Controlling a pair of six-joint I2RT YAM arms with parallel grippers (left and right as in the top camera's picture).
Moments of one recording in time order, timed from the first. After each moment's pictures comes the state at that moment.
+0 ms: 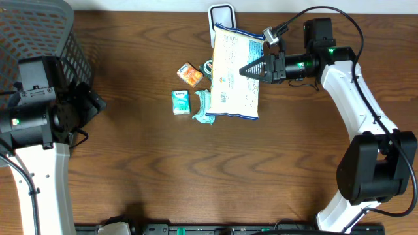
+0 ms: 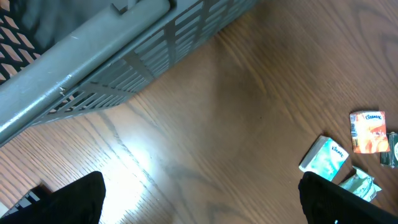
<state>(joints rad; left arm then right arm) 0.19 1.26 1.47 -1.31 -0.17 -0.57 0.10 1.88 1.55 -0.77 -1.43 0.12</state>
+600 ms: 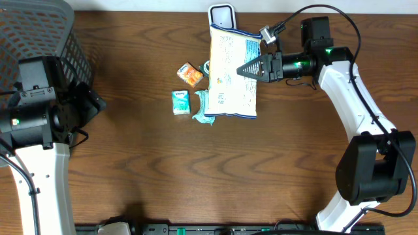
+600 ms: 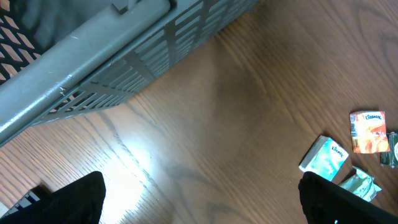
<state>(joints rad) 0.19 1.26 1.47 -1.31 -0.17 -0.57 0.12 1.88 1.55 -0.73 -1.40 0.12</state>
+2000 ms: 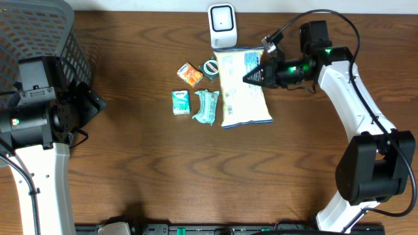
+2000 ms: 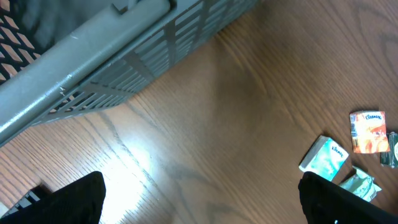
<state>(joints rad) 0.19 1.26 1.47 -1.31 -0.17 -0.57 0.12 1.88 1.55 -0.88 -0.94 0.11</state>
